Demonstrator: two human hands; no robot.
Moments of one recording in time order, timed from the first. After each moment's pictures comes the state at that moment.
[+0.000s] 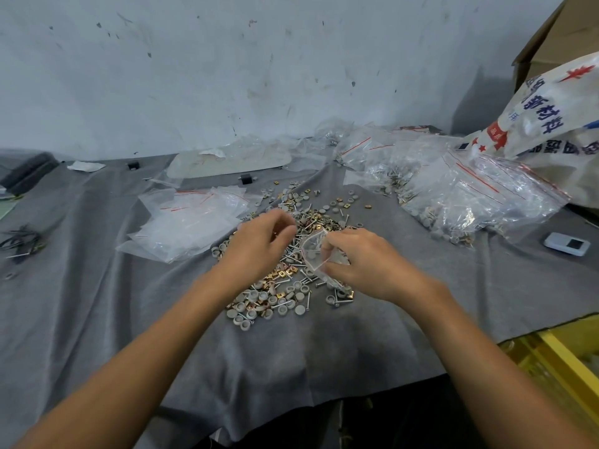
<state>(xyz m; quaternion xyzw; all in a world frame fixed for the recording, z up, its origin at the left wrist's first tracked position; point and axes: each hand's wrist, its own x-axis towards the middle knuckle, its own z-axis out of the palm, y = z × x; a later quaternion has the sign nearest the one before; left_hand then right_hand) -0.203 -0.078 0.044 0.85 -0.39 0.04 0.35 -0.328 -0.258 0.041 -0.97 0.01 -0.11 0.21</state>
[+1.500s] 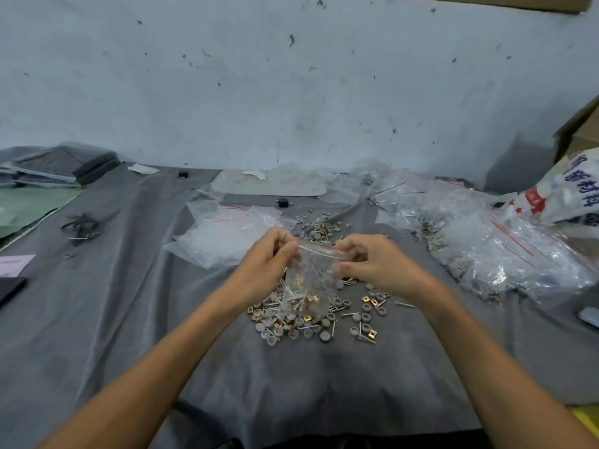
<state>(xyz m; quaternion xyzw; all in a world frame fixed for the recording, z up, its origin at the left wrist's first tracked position) -0.199 -0.025 0.044 0.76 -0.33 -0.03 0.56 -0.283 -0.250 0.072 -0.90 -0.03 -0.08 0.43</state>
